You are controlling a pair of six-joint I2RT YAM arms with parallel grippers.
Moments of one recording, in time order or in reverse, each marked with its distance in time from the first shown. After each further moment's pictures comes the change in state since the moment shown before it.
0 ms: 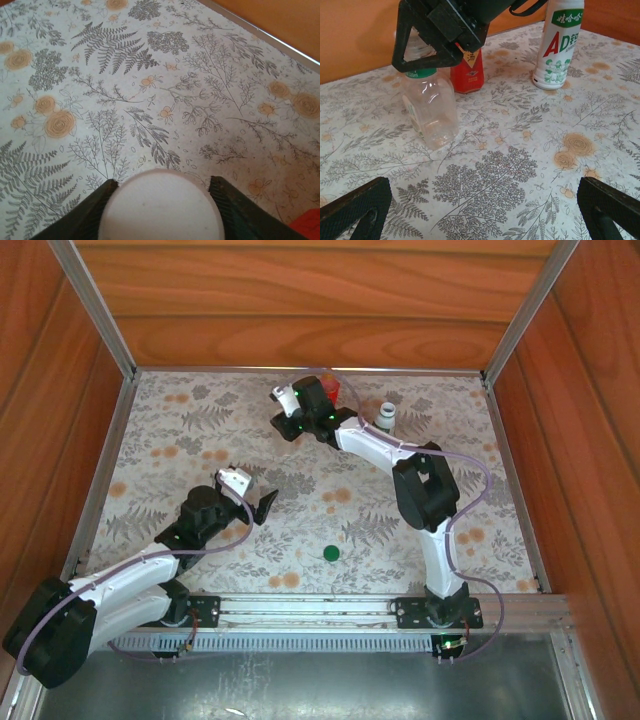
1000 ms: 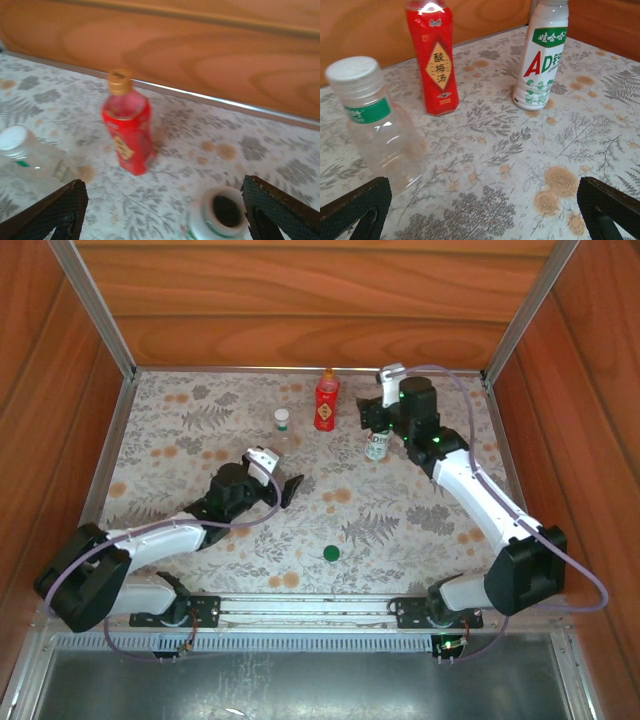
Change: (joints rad) left arm -0.097 0.358 0.243 0.095 -0.012 -0.043; right arm -0.290 -0.750 -0.526 -0.017 0.186 0.124
